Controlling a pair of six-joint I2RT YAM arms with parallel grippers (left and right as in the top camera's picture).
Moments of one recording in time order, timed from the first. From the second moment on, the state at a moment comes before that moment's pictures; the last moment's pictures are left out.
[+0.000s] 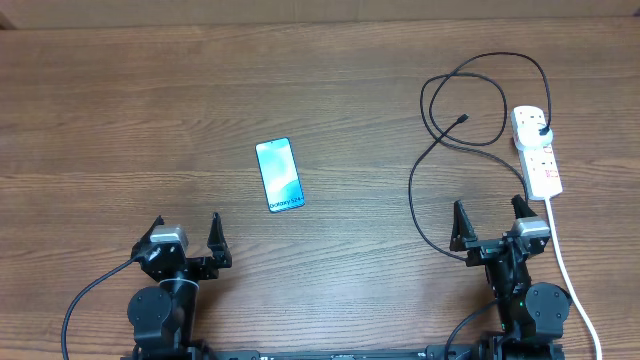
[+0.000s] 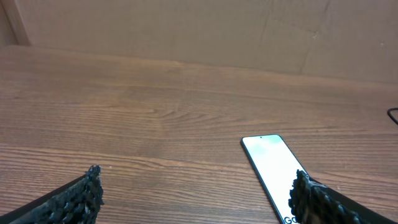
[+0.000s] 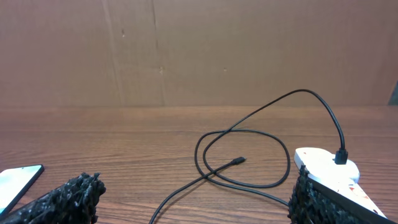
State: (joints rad) left arm 0.09 0.02 0.08 -0.25 0.08 -0.10; right arm -0.08 0.01 0.02 -0.02 -0.19 0.04
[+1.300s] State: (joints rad) left arm 0.09 0.71 0.73 -0.61 0.16 -0.13; right arm -0.08 0.01 0.02 -0.02 -0.19 0.04
